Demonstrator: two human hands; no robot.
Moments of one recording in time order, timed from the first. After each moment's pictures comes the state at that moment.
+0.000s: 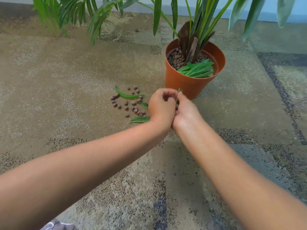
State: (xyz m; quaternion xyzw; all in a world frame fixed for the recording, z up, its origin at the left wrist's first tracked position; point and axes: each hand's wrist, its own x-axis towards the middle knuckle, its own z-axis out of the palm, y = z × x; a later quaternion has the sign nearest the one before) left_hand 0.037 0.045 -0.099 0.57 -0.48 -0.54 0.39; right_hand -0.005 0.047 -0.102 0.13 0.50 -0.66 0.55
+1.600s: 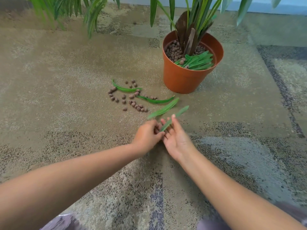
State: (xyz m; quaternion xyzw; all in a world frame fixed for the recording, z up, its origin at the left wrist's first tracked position) left_hand 0.090 0.077 -0.198 0.51 -0.75 -0.40 0.13; right_hand -0.009 0.115 -0.183 0.05 0.46 -0.62 0.63
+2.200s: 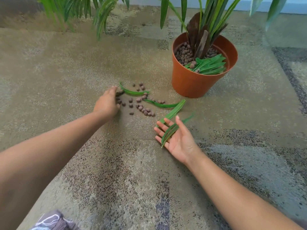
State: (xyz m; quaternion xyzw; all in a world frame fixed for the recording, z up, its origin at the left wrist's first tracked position) left_hand 0.183 -0.063 -0.200 0.65 -0.74 -0.17 0.06; right_hand -0.021 0.102 -0.204 -0.03 0.40 -0.54 0.73
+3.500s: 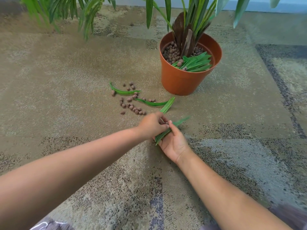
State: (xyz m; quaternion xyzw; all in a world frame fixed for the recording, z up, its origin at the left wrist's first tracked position) left_hand 0.064 0.043 -0.167 0.50 -0.73 -0.47 0.04; right_hand -0.019 0.108 -0.218 0.02 0.35 -0.60 0.72
